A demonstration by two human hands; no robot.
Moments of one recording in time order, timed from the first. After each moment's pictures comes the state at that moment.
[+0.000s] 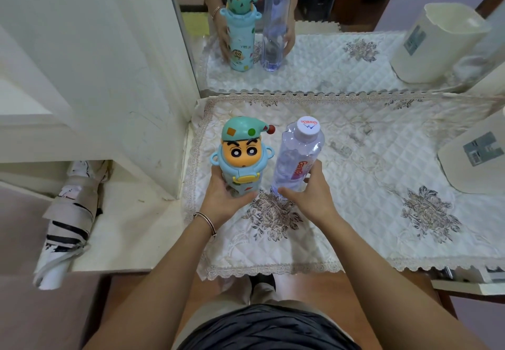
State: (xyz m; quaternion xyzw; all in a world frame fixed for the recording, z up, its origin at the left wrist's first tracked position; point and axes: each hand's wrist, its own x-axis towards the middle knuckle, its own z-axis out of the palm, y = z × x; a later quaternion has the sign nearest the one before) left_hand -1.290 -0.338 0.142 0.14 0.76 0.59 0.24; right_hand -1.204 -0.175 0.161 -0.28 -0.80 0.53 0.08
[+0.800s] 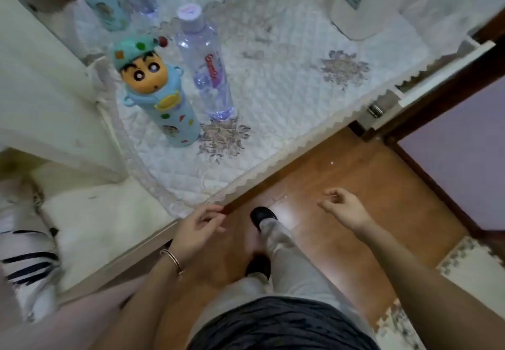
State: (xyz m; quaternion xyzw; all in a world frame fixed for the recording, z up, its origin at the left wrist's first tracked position) left_hand -1.193 -0.459 0.090 0.23 0.76 0.36 0.49; right_hand -0.948 -0.270 0.082 -0.62 -0.58 0.53 0.00
